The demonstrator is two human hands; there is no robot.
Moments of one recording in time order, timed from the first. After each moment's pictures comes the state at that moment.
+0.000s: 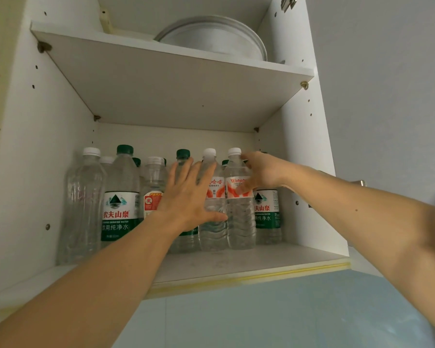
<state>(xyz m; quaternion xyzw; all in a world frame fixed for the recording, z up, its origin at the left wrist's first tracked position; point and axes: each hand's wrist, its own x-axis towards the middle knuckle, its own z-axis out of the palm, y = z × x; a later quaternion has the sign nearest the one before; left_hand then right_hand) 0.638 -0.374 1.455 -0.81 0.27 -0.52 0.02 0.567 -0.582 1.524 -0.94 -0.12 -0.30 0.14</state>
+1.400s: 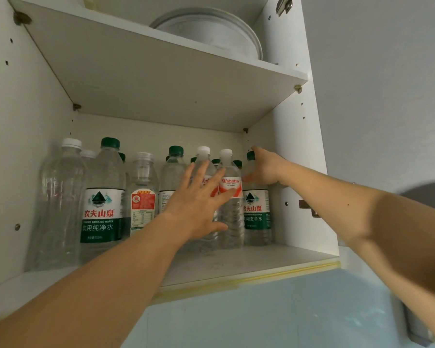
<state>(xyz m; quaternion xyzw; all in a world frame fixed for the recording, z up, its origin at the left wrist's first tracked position) 0.637 -0.398 1.447 -0.77 0.32 -0.52 0.19 0.572 -0.593 1.532 -0.93 0.05 -0.34 0.14</state>
